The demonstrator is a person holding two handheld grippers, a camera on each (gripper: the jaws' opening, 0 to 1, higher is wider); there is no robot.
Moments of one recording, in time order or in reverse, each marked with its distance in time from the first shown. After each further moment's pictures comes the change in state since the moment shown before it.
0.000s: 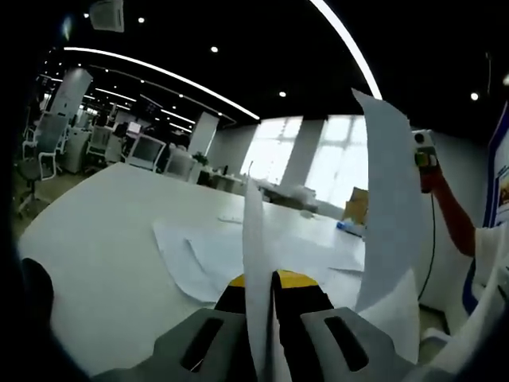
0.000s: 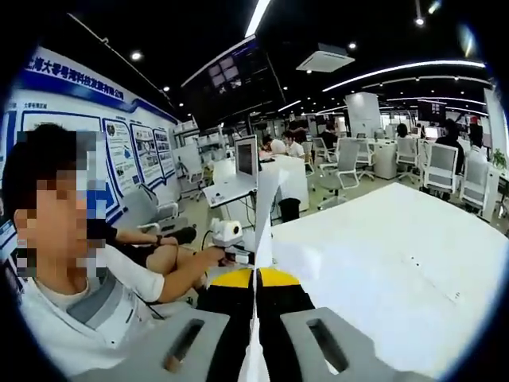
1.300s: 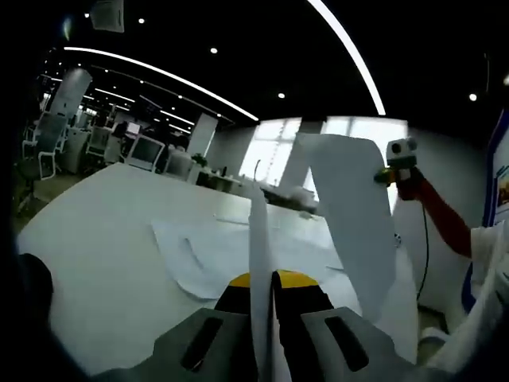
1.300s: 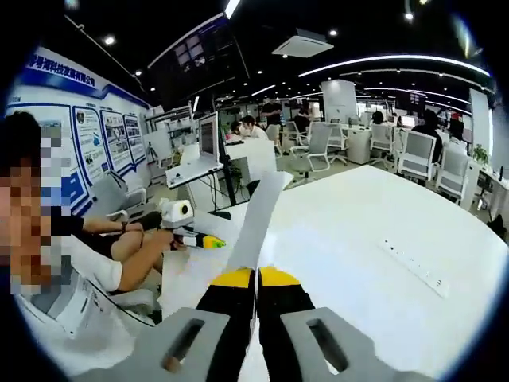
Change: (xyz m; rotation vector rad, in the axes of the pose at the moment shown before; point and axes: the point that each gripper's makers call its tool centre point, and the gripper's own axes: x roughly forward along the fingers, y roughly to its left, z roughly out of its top) left arm -0.005 -0.005 -0.004 -0.004 -0.010 -0.008; right arm 0.015 -0.091 -0.027 0.016 0.095 -0.186
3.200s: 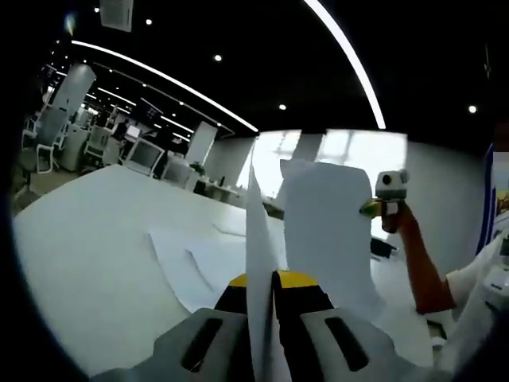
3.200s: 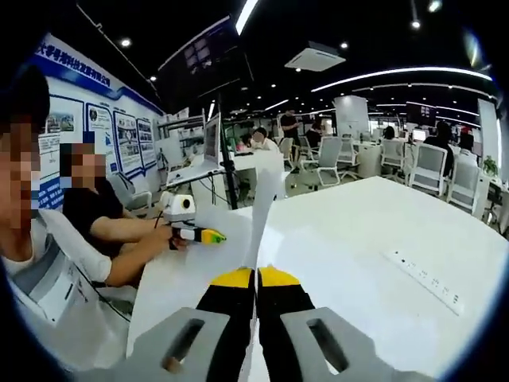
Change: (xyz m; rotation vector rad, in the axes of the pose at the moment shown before) left arm 0.027 0.023 0.007 -0.030 -0.076 -0.021; right arm 0.052 -0.033 -0.033 -0.046 -0.082 0.073
